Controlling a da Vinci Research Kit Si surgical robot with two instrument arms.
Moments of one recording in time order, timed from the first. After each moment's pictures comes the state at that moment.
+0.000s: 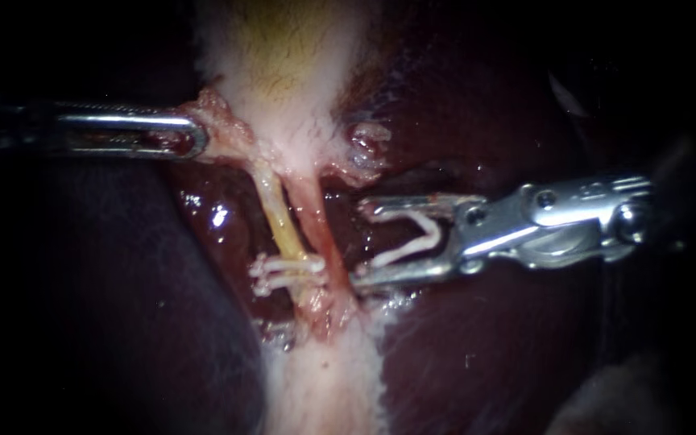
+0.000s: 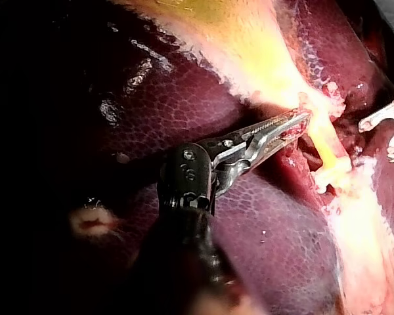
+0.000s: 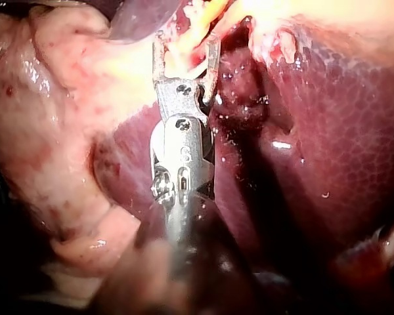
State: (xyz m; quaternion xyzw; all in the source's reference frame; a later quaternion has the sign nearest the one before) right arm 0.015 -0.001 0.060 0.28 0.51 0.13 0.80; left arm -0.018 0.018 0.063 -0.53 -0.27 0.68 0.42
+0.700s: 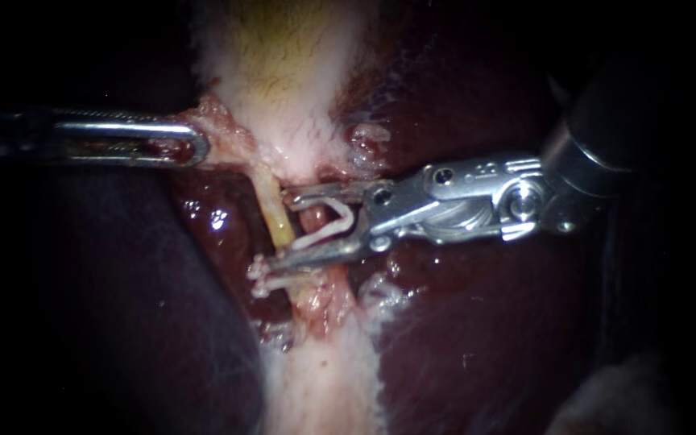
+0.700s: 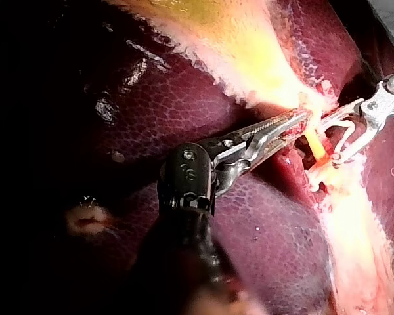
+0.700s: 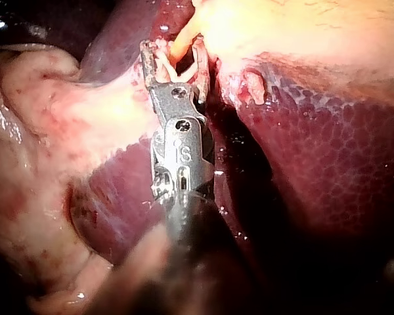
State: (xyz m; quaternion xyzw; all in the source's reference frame) right arm 0.021 0.002 0.065 0.28 0.51 0.14 0.80; left arm -0.018 0.017 0.061 -0.53 -0.27 0.68 0.42
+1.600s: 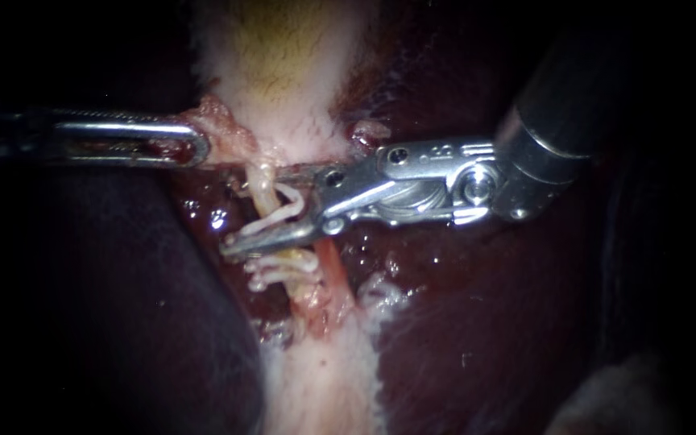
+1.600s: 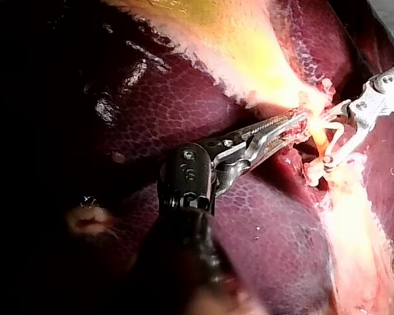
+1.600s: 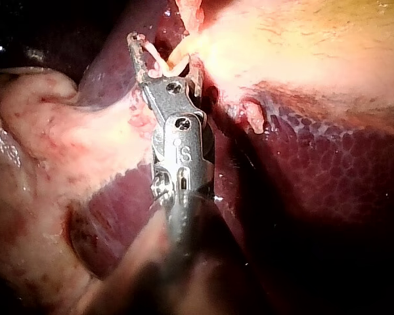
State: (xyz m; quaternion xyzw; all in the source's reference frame) right arm 0.025 0.003 0.063 0.29 0.58 0.15 0.75; left arm -0.018 0.018 0.061 -0.54 -0.27 0.68 0.42
